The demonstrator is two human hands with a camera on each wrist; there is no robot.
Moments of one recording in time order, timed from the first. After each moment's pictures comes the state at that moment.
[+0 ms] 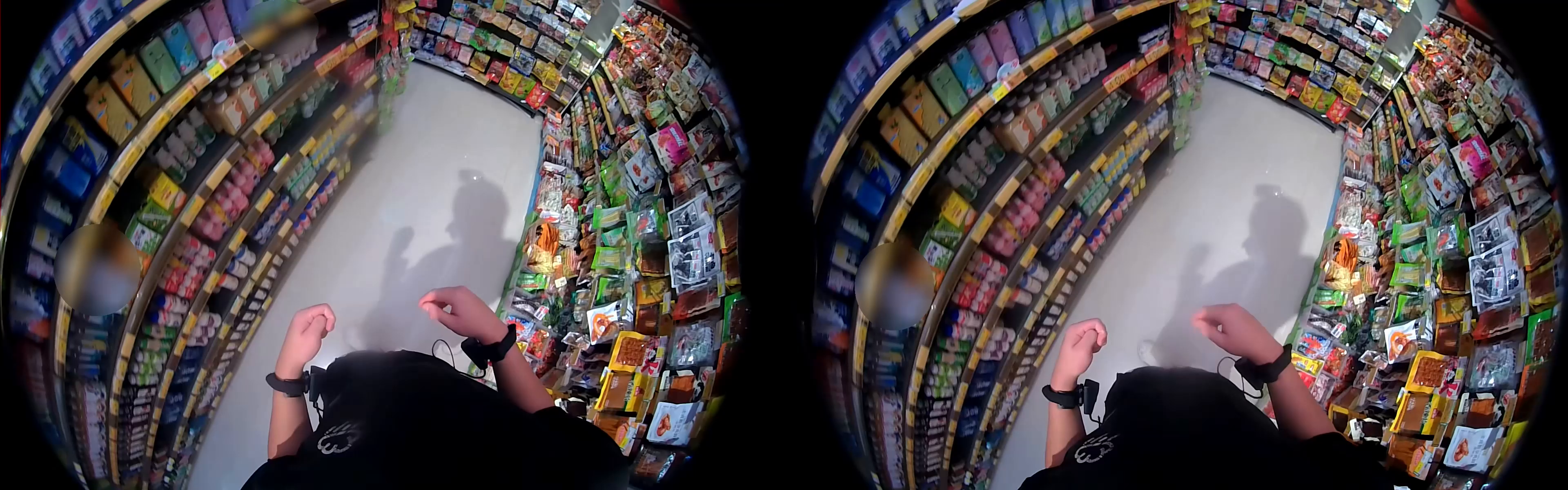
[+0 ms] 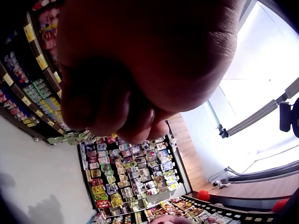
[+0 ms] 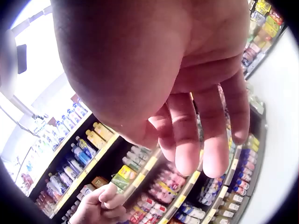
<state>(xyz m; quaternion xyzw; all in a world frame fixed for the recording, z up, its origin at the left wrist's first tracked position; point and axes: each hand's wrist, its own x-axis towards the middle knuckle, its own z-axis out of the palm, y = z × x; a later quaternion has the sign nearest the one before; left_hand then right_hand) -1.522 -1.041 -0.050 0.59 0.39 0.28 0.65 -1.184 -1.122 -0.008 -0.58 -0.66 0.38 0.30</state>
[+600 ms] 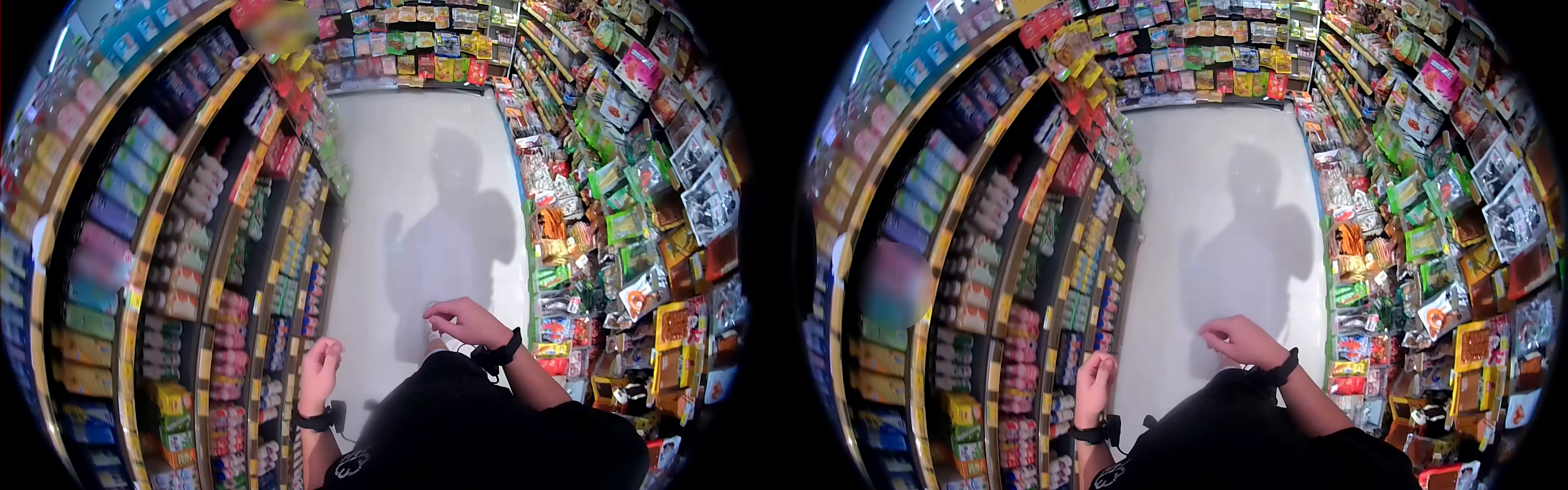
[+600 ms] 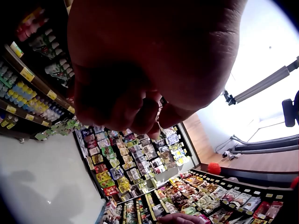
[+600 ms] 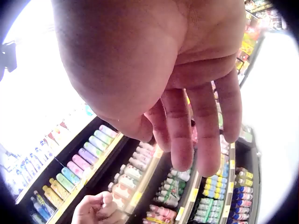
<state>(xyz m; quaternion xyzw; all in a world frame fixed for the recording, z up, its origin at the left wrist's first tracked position) -1.355 -0.803 -0.044 0.65 0.39 0.25 0.60 -1.041 -0.952 -0.044 -0.63 -0.52 0.39 0.43</state>
